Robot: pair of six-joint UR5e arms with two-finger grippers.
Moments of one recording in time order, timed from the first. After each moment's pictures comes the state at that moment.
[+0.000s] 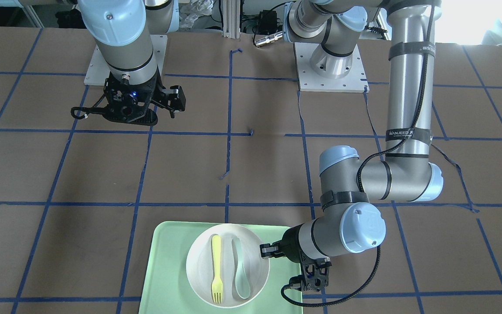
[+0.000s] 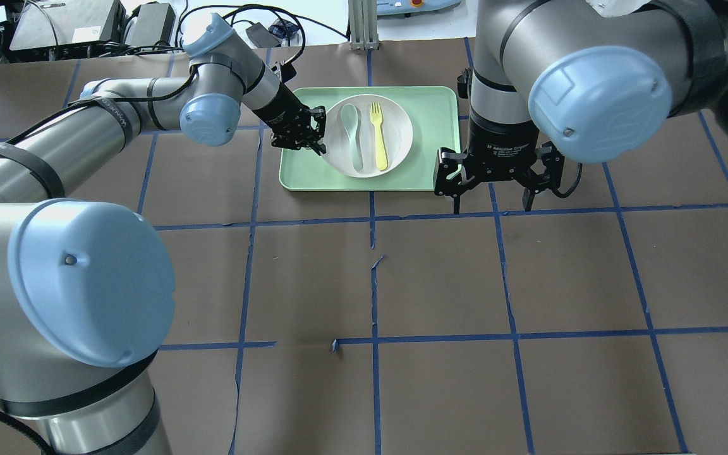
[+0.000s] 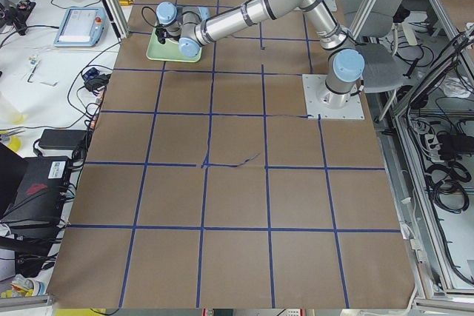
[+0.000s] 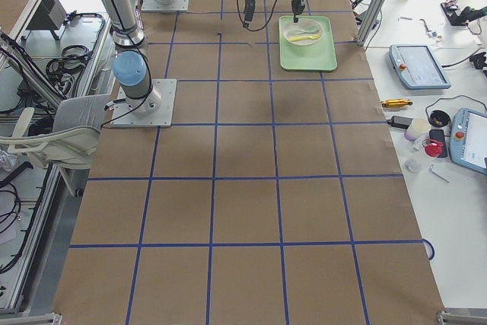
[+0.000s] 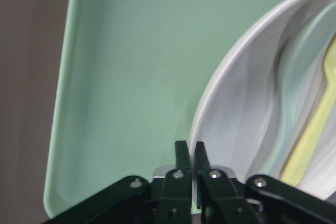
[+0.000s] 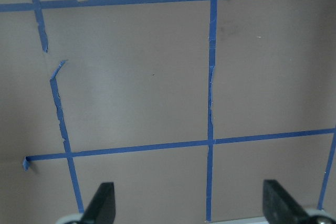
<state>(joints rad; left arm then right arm) -1.61 -2.29 -1.39 -1.07 1.12 -0.20 1.75 -1.48 1.61 -1.49 -1.61 0.24</state>
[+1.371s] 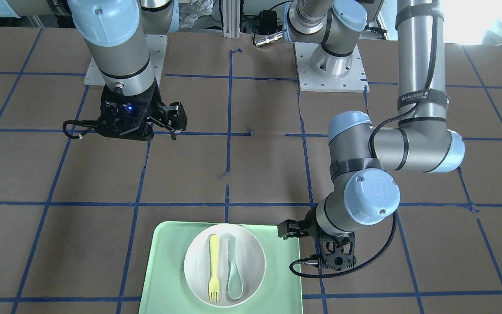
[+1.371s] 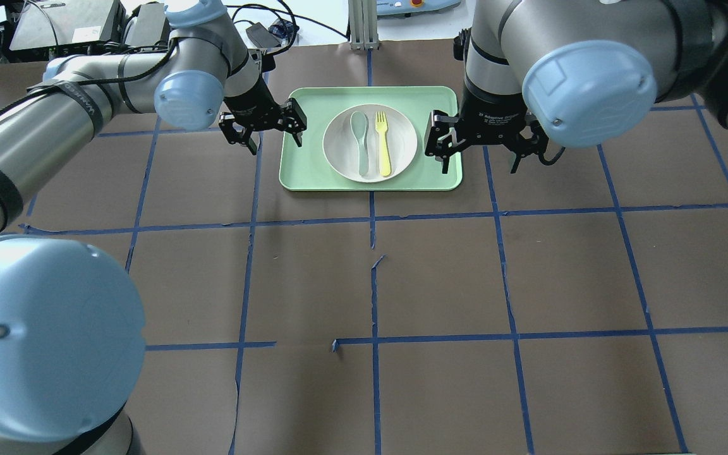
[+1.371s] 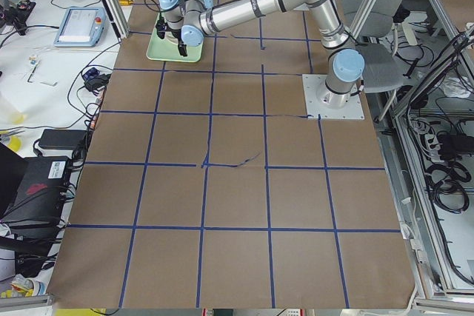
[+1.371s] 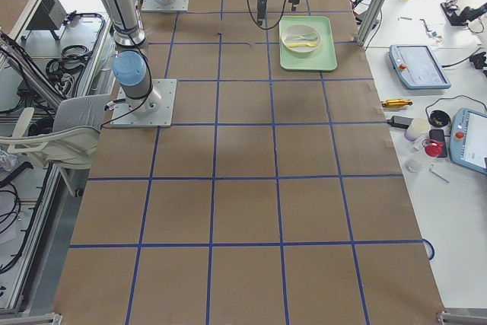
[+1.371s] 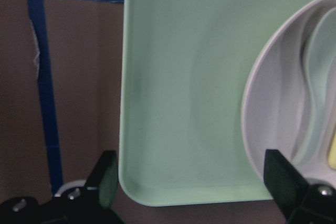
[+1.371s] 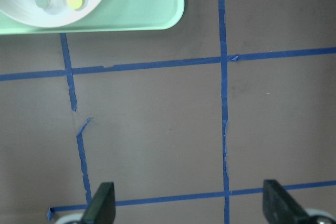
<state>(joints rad) -1.61 -2.12 -1.41 -1.26 1.48 -0.07 1.75 -1.42 1.57 -1.69 -1.59 0.26</state>
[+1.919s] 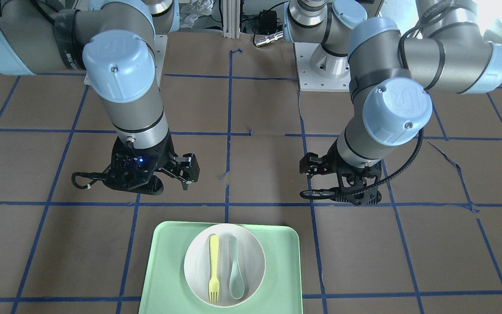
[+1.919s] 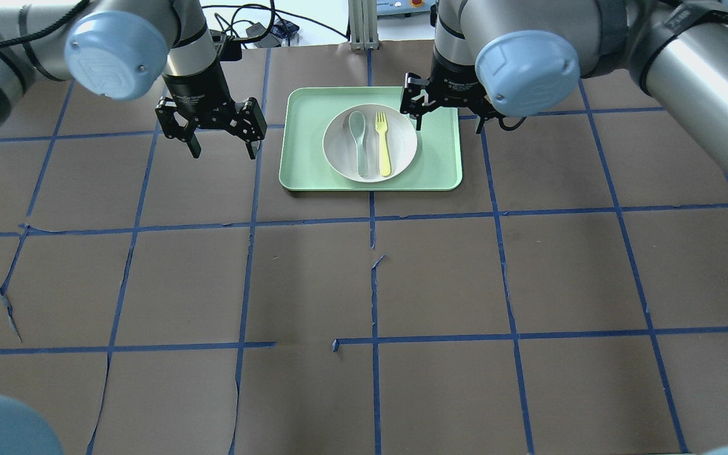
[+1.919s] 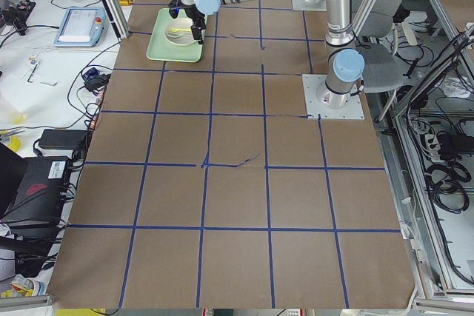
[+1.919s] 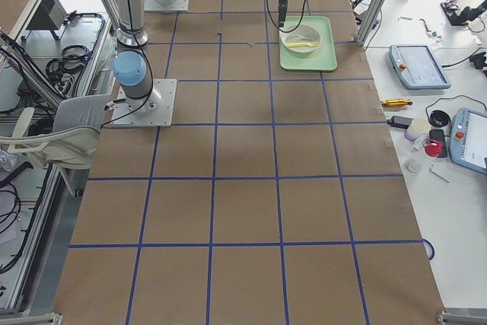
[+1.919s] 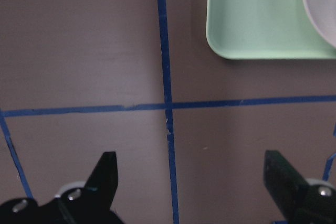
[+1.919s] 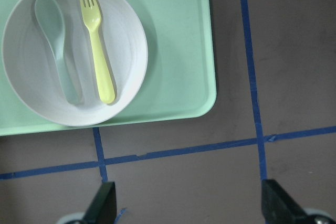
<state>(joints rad) -1.61 -1.88 -1.43 -1.59 1.59 0.03 1.77 -1.22 1.43 -1.87 -1.59 0.34</state>
